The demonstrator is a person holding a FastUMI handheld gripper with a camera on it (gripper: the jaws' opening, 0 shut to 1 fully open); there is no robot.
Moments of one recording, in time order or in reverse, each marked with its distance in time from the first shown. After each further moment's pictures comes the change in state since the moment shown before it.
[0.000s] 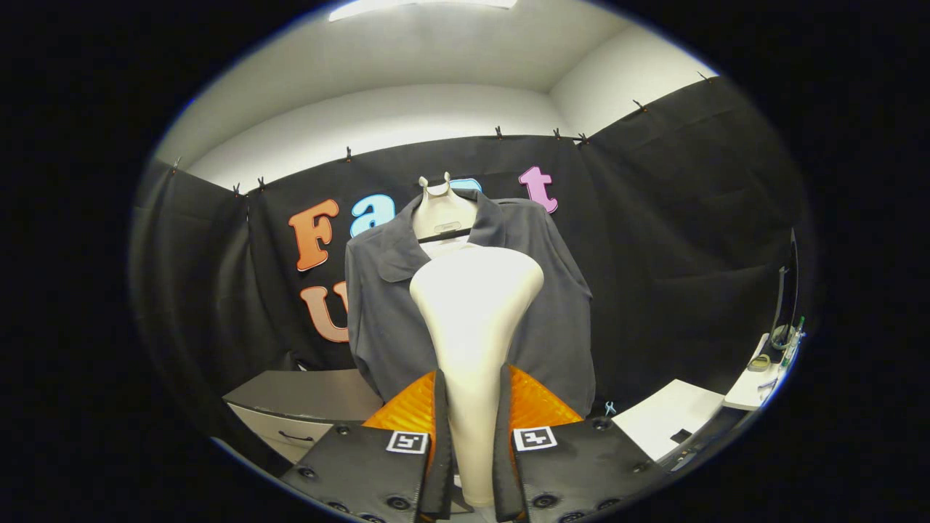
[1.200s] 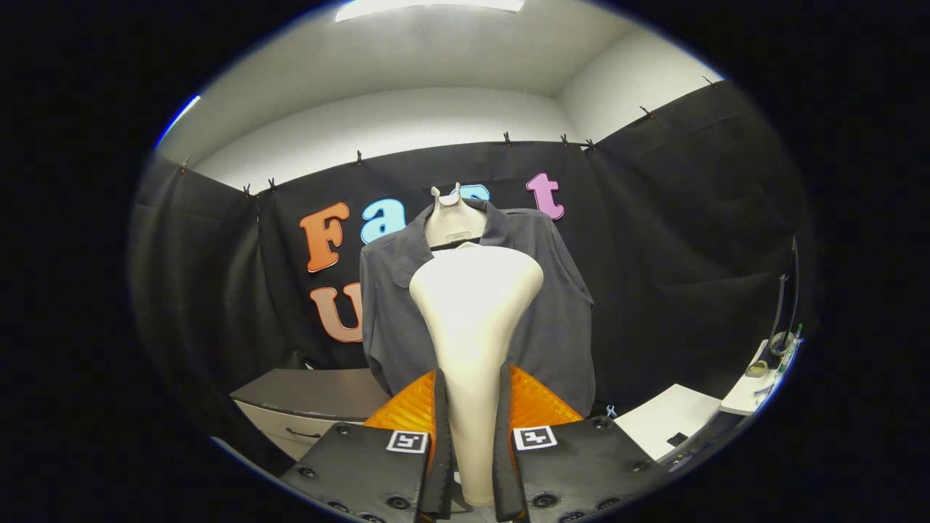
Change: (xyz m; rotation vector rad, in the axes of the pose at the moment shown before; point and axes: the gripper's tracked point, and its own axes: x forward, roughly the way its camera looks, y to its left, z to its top) arm -0.026 0.003 0.011 -0.019 -0.011 0.026
